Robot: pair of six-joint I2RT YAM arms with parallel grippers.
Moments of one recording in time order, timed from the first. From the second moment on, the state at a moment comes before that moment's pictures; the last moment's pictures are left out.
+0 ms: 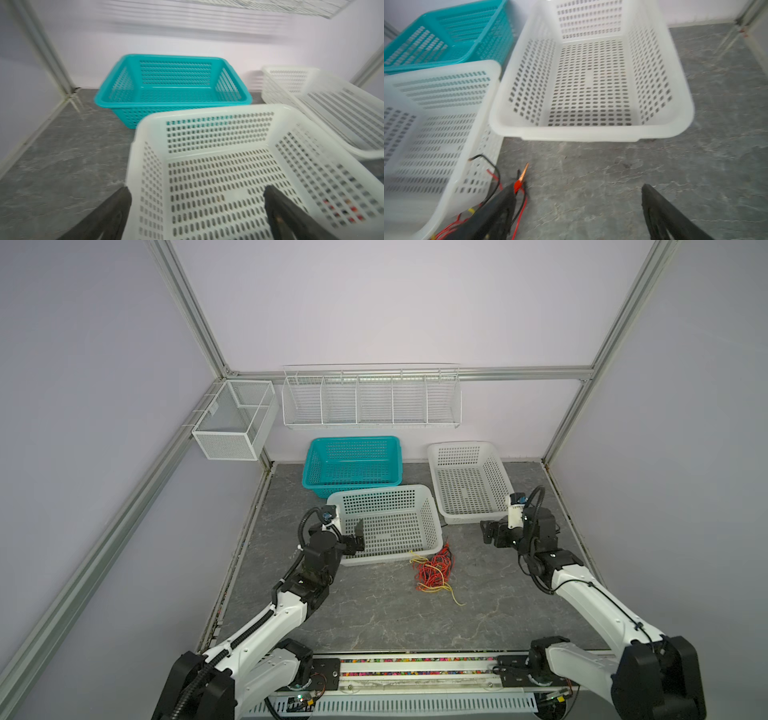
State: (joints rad) left arm -0.58 1.01 0.47 0.27 -0.27 -0.18; right arm 0.20 1.12 0.67 -0.15 -0.12 0.19
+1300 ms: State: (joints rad) left arm -0.99 1.17 0.44 0.34 -0.32 -0.29; right arm 0.81 1.30 0.68 -0.30 0.00 0.31
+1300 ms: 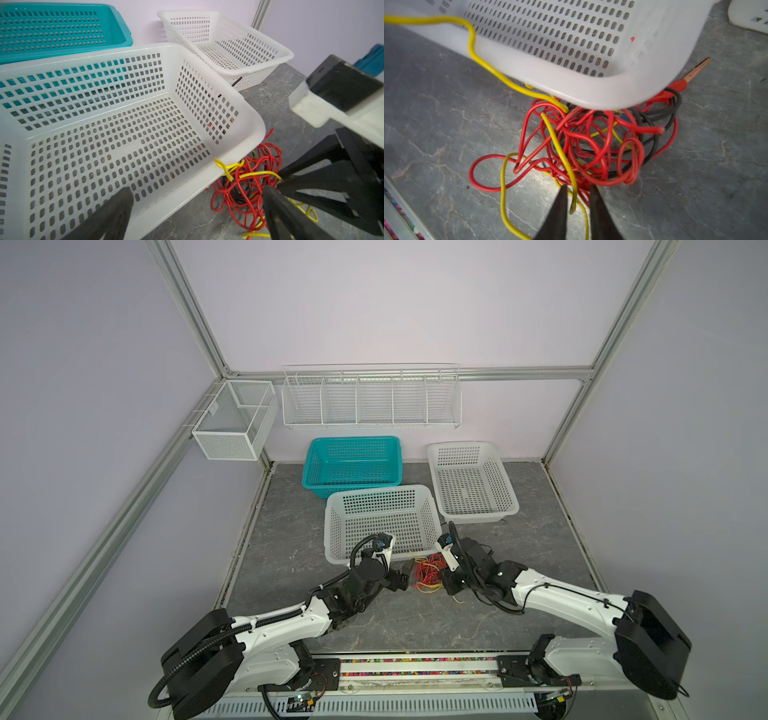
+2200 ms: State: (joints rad) left arm -0.99 1.12 0.45 0.34 -0.29 -0.25; right arm 0.84 1.00 0.83 -0.36 0.08 0.24
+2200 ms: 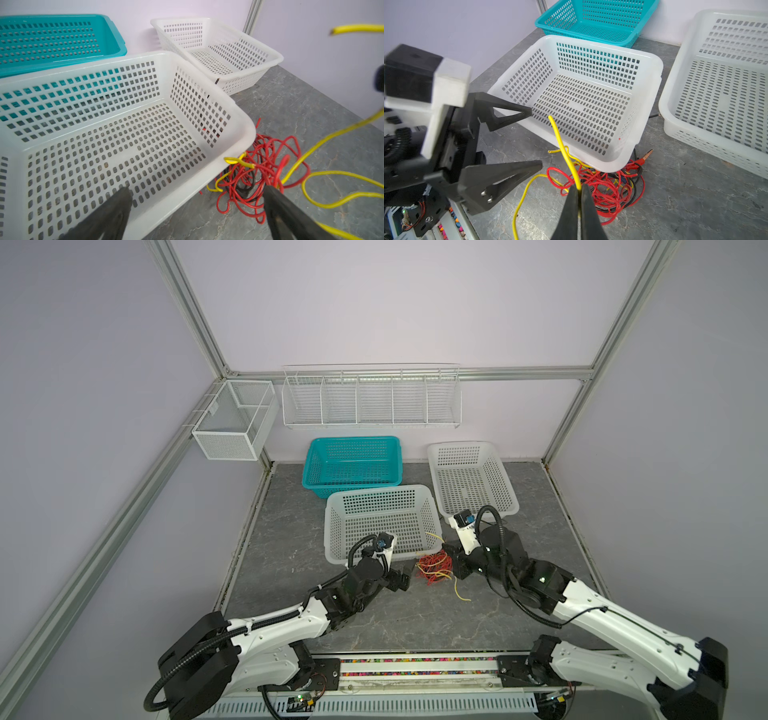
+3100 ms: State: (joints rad) left arm -0.99 1.02 0.45 0.37 -0.30 -0.18; right arm 0.81 1.07 1.05 -0.26 0.17 0.13
